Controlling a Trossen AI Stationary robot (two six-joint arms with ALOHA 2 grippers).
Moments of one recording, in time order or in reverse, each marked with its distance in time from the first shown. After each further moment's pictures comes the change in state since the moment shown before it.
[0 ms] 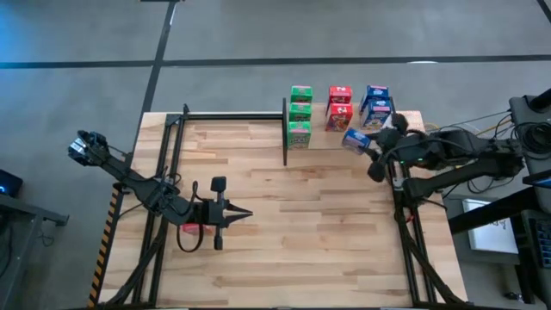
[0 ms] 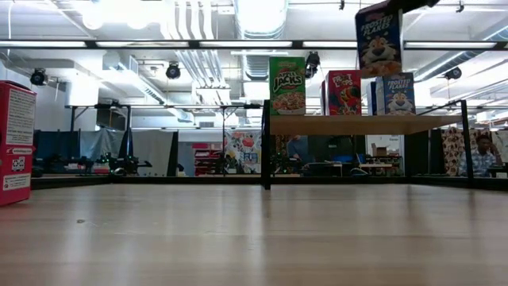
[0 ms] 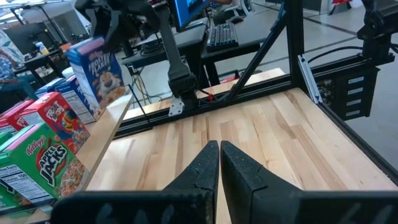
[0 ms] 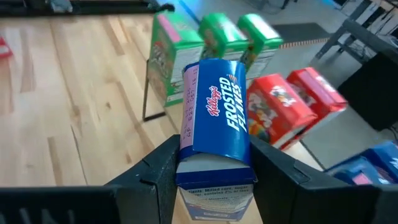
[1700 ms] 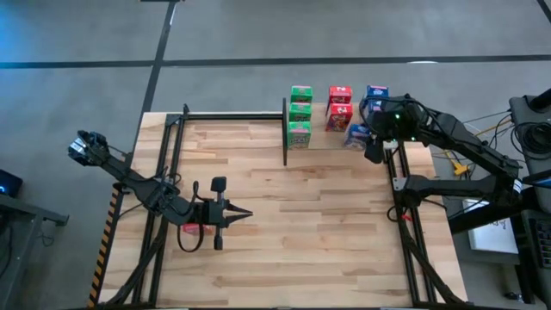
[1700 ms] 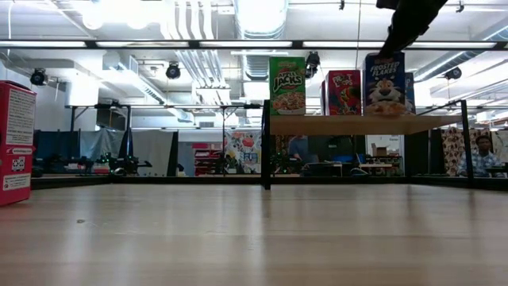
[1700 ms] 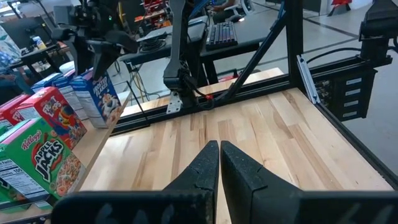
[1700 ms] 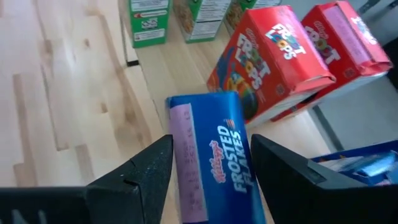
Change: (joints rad) left arm 0.000 0.000 0.000 -0.009 0.003 -0.027; right arm -0.662 0.011 -0.049 0.032 -0.593 -0.452
